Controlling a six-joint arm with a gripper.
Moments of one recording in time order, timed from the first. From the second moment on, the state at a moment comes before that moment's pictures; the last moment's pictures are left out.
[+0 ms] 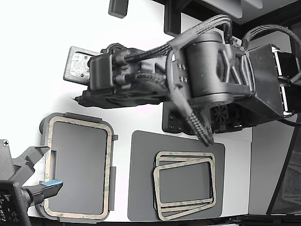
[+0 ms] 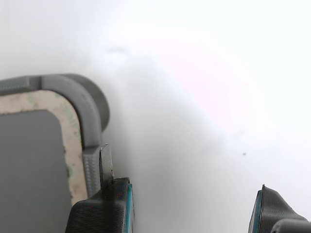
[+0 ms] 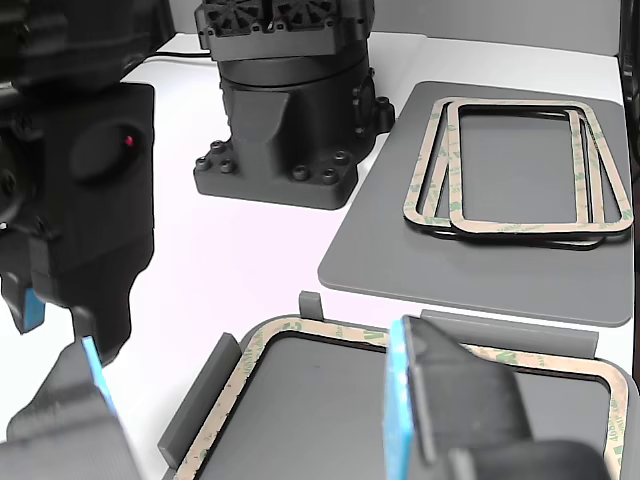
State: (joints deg) arm 8.3 85.2 78.3 80.2 6.5 14.5
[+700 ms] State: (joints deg) arm 0.0 144.2 137.6 54.9 3.1 5.4
